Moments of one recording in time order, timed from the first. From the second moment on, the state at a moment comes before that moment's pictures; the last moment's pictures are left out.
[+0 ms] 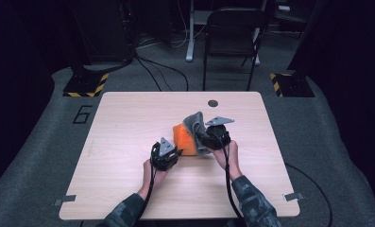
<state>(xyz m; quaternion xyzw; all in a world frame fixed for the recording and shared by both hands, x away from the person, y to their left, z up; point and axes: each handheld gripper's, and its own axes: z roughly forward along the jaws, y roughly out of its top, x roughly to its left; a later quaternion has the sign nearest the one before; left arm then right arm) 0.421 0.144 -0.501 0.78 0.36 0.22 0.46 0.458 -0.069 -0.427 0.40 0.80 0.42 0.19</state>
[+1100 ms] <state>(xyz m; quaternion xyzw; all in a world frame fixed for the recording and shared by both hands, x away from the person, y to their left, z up) 0.419 0.145 -0.498 0.78 0.36 0.19 0.48 0.458 -0.075 -0.441 0.39 0.81 0.38 0.21</state>
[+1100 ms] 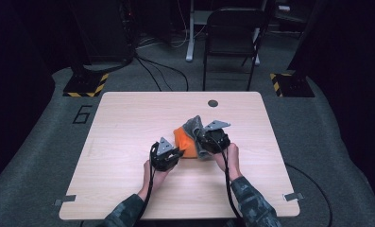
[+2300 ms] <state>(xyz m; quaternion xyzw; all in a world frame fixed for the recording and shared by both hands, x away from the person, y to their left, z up) 0.423 0.148 -0.500 0.78 0.36 0.19 0.48 0.485 -0.121 -0.466 0.47 0.80 0.32 0.19</state>
